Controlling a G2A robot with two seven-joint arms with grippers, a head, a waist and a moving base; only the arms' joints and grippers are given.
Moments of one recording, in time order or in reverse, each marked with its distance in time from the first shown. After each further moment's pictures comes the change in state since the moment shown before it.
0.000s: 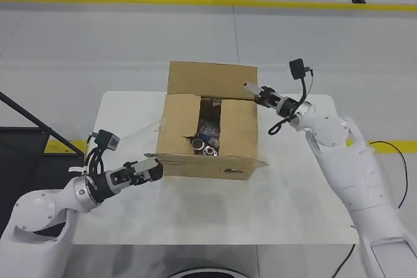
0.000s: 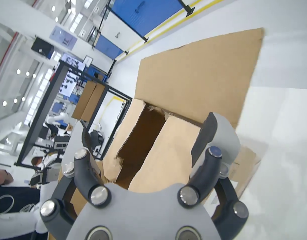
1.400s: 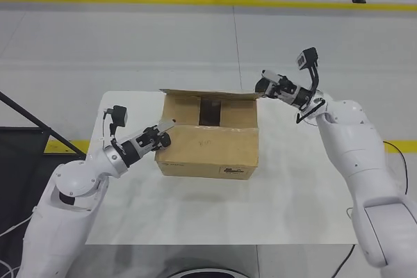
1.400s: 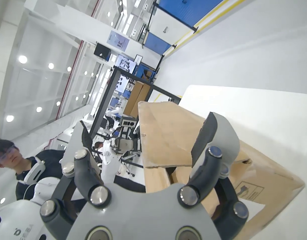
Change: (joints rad) left arm -0.251 -0.003 0.246 0.180 0.230 0.136 0.310; right arm 0.273 -0.126 0.020 0.602 0.441 -0.383 0.559
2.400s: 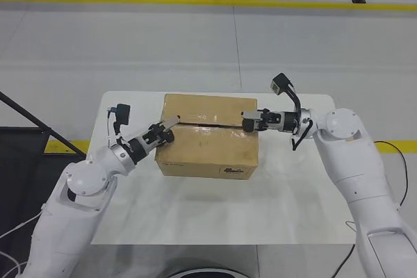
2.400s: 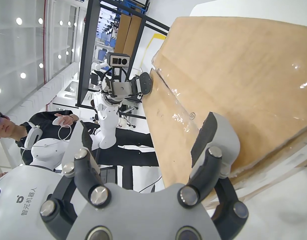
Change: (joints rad) left arm -0.018 -0.007 0.052 -0.001 0.037 0.010 0.125; right arm -0.250 0.098 0.048 -0.511 -0.169 0.328 0.121
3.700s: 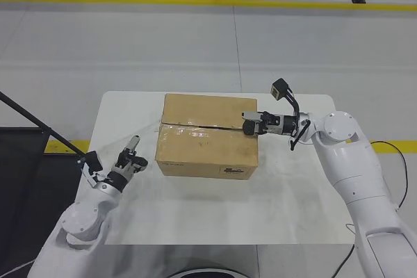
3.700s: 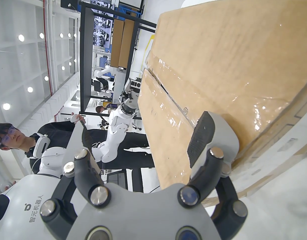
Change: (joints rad) left arm 0.332 -0.034 -0.105 -0.002 -0.246 0.028 0.428; right arm 0.005 -0.005 -0.017 0.062 0.025 0.032 -0.006
